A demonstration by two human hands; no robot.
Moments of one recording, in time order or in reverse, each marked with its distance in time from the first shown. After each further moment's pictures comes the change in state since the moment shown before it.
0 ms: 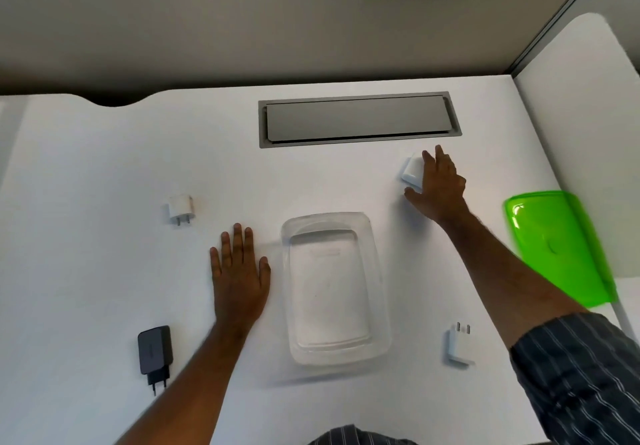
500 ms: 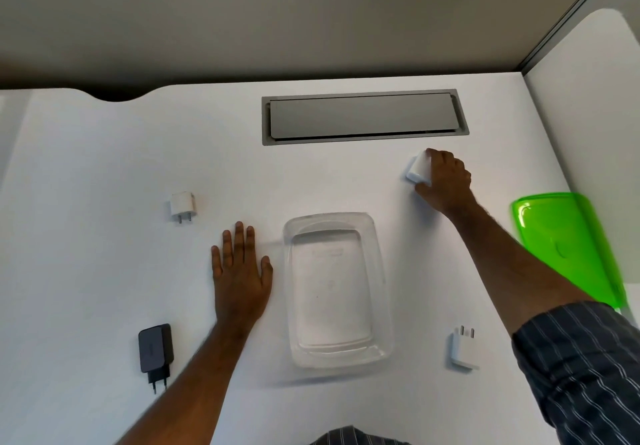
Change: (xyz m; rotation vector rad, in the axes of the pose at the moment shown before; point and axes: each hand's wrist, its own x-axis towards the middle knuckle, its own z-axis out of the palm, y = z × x) left_hand 0.000 0.000 0.001 -0.017 0.018 -0.009; right_hand 0.019 0.009 -0.002 0.085 0.040 -0.036
